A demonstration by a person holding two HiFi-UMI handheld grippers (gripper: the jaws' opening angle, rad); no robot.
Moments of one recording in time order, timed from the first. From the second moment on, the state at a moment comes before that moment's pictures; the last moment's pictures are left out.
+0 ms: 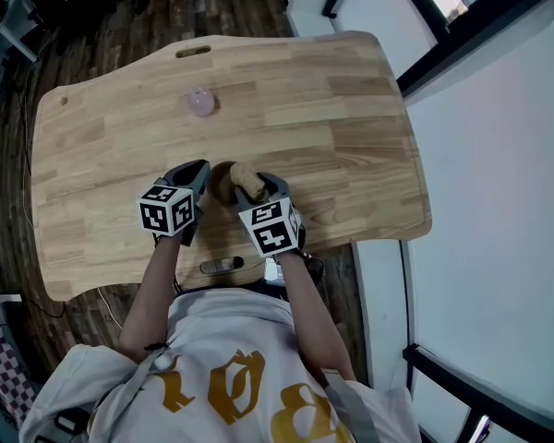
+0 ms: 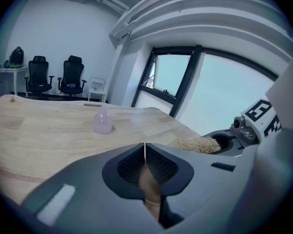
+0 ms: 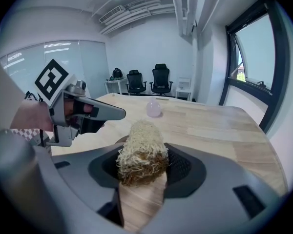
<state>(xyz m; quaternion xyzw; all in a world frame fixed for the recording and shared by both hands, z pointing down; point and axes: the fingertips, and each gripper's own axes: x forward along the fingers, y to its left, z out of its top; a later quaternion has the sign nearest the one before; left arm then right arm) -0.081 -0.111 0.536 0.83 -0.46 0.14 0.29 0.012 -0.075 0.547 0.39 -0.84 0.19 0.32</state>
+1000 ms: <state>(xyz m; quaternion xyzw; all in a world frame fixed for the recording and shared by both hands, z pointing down) -0.100 -0.083 0.492 0.84 -0.48 0.11 0.25 0.022 -0.066 0.503 0.46 -0.83 0.15 0.26</state>
